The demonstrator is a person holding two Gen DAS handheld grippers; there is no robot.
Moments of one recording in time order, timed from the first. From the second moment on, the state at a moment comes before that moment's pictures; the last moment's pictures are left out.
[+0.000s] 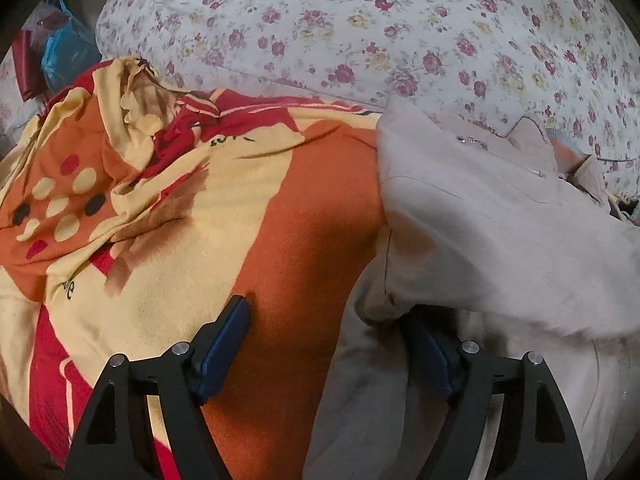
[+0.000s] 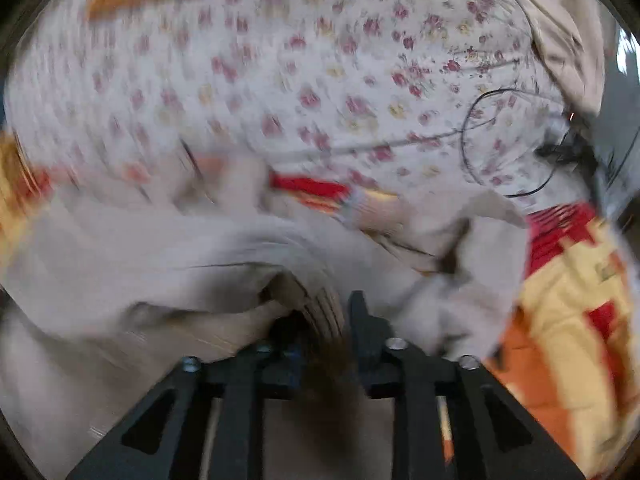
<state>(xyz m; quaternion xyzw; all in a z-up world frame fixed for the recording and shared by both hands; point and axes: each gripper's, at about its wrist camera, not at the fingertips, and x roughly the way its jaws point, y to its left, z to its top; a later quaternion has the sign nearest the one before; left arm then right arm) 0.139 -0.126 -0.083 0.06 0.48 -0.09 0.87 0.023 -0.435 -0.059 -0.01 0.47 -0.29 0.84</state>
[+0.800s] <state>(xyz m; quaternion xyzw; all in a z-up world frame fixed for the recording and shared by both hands) 0.132 -0.150 -0.069 0.08 0.48 -0.08 0.87 0.023 -0.459 -0.066 0.13 0.46 -0.20 0.85</state>
